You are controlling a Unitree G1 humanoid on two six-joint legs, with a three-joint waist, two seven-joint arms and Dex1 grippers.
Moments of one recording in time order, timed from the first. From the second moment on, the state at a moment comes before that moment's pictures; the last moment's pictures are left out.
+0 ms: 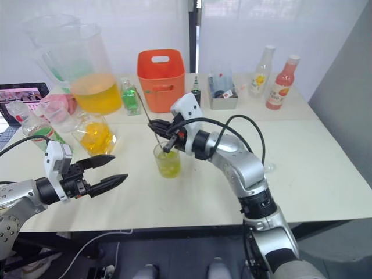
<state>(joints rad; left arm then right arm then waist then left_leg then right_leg) -0.08 0.79 0.37 -0.42 -0.75 0.62 -0.86 -0.81 -0.26 0.19 -0.13 0.46 0.58 0.63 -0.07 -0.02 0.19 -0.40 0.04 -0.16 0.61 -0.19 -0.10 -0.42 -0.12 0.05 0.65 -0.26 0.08</state>
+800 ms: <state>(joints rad) -0.11 0.79 0.30 -0.41 -0.72 0.61 -0.88 -0.82 -0.28 0.19 -0.12 0.38 0.58 0.71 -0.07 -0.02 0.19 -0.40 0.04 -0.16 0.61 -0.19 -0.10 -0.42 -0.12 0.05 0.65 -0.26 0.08</state>
